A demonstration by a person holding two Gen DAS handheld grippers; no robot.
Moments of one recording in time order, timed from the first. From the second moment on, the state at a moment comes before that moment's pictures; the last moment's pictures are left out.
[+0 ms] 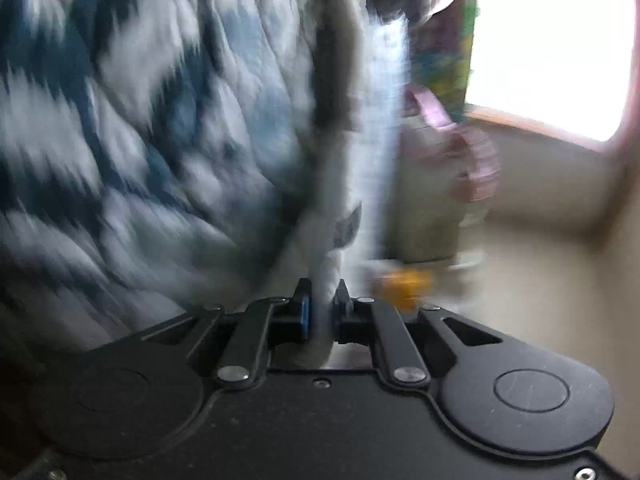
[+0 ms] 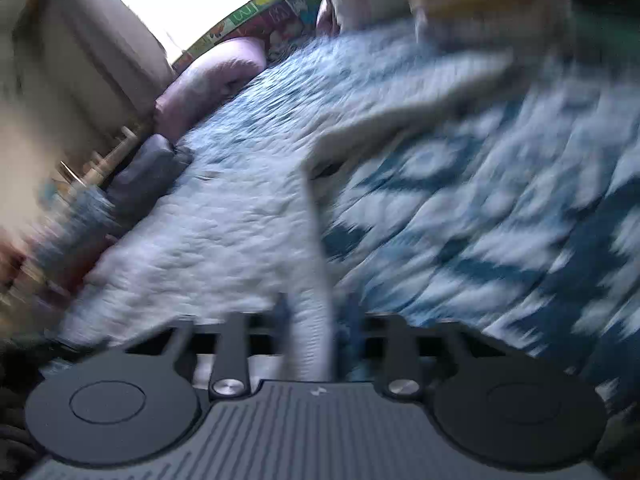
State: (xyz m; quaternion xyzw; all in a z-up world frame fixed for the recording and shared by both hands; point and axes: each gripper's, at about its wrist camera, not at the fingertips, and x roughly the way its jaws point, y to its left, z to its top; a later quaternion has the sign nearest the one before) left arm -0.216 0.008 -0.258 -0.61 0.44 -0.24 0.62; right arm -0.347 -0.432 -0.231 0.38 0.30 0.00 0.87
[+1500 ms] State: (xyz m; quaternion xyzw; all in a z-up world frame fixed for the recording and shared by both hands) left arm -0.189 -0.129 -0.137 0.15 0.19 -0.21 0.95; right arm -0.274 -0.369 -0.179 0.02 0.24 0.02 0.97
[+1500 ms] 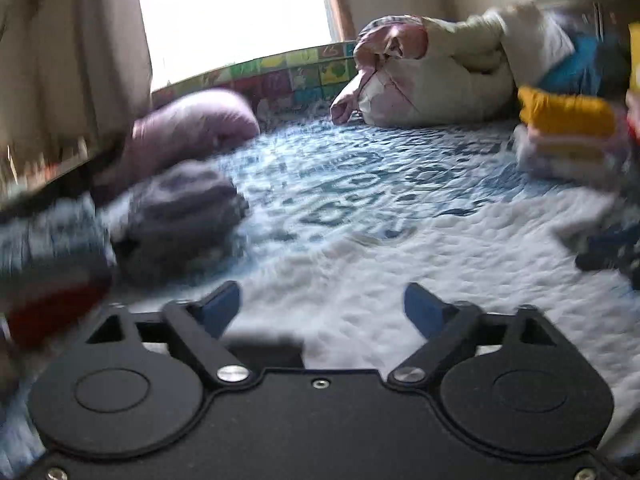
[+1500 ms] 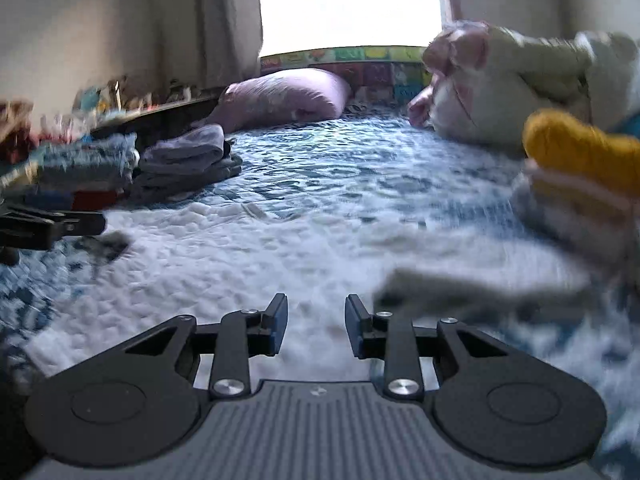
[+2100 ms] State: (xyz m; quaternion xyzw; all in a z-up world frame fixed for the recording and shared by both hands) left arm -0.133 -0.114 -0.190 0.10 0.32 -0.20 0.92; right arm -0.232 -0.413 -0.189 0.04 0.24 0.01 0.97
